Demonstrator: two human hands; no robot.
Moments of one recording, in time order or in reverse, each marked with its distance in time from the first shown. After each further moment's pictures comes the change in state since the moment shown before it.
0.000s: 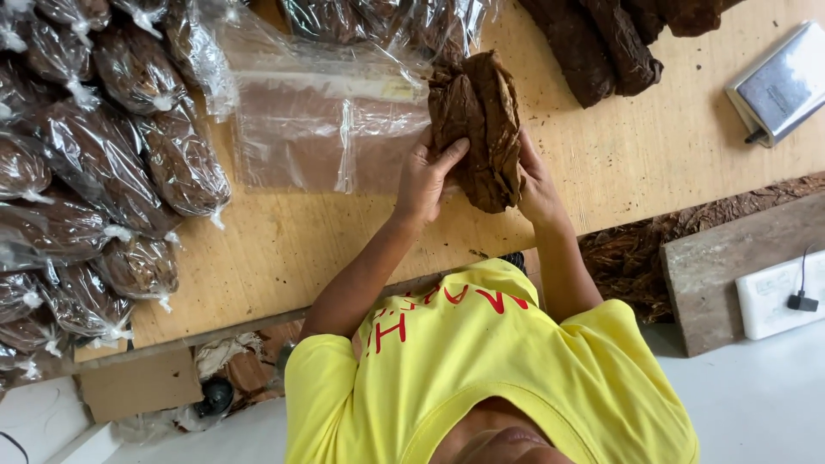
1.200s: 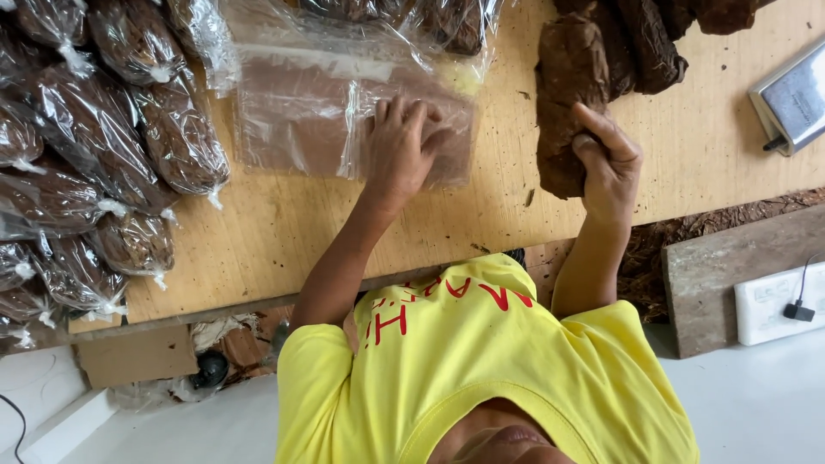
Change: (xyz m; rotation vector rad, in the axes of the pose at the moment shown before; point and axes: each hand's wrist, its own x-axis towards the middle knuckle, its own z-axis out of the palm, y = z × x) left_hand 0.039 0.000 -0.063 1.385 0.049 0.721; right_hand 0.000 -0.040 -0.060 -0.528 0.046 -0.350
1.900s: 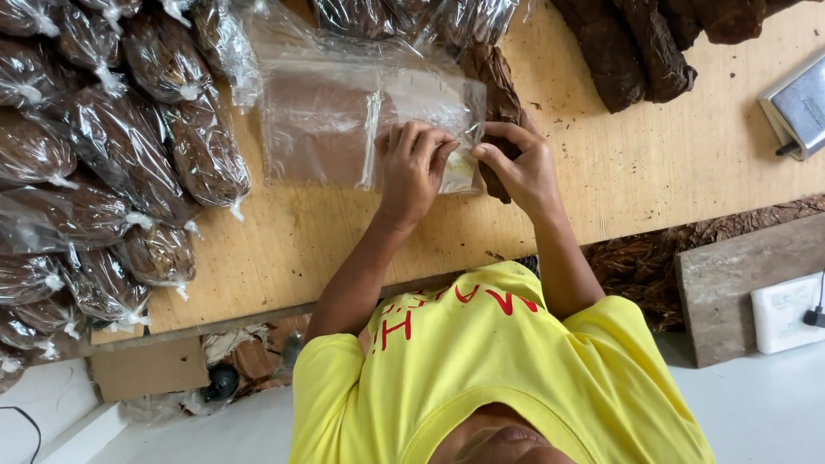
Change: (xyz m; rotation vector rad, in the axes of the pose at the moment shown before) left_hand -0.009 0.016 -0.027 0.078 0.258 0.202; right_hand 0.018 -0.005 0.108 -0.206 -0.086 0.106
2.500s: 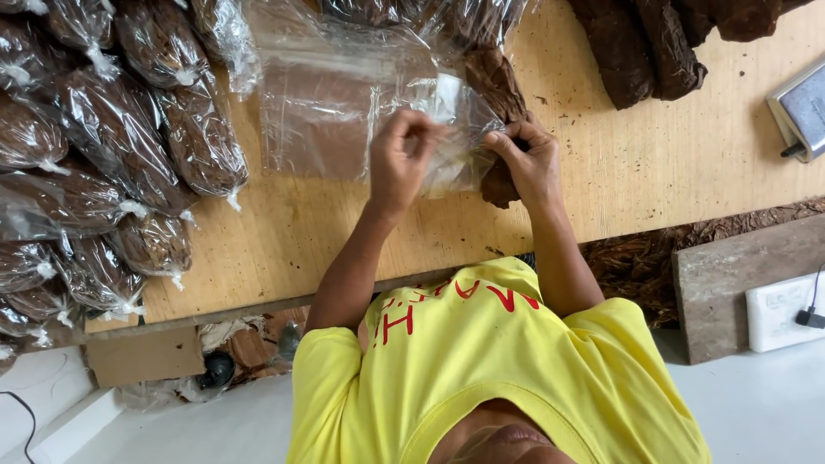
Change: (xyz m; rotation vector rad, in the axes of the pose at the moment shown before) left_hand 0.006 -0.002 -0.018 -0.720 -0.042 -0.255; right_hand -0.009 0.044 0.002 0.110 0.111 0.103
